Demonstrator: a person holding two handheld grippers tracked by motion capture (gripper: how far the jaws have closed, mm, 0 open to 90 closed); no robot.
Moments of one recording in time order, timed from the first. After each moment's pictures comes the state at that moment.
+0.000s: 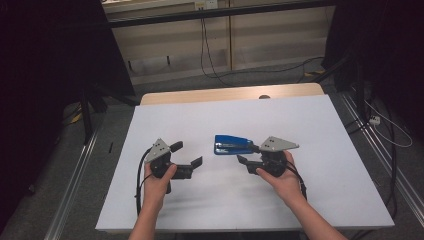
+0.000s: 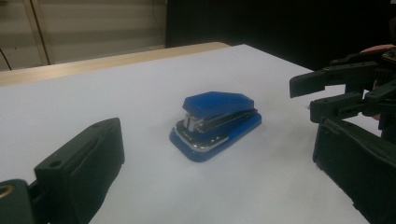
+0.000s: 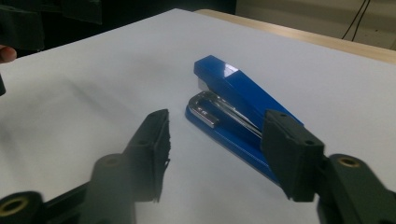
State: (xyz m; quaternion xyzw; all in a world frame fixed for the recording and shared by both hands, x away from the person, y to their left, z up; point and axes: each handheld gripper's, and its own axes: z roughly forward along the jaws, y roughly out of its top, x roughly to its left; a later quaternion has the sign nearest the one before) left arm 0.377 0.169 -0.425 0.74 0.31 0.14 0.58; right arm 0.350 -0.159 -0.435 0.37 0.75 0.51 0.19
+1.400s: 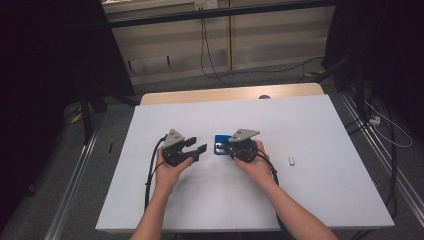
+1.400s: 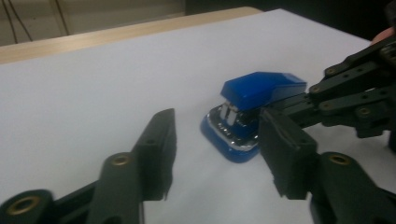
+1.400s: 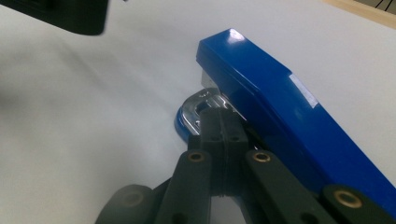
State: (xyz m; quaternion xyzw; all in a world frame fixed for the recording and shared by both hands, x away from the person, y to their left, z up) left arm 0.419 0.143 -0.440 0.78 0.34 0.15 0.51; right arm 0.413 -0.102 -0.462 0.34 0.81 0.43 0.19
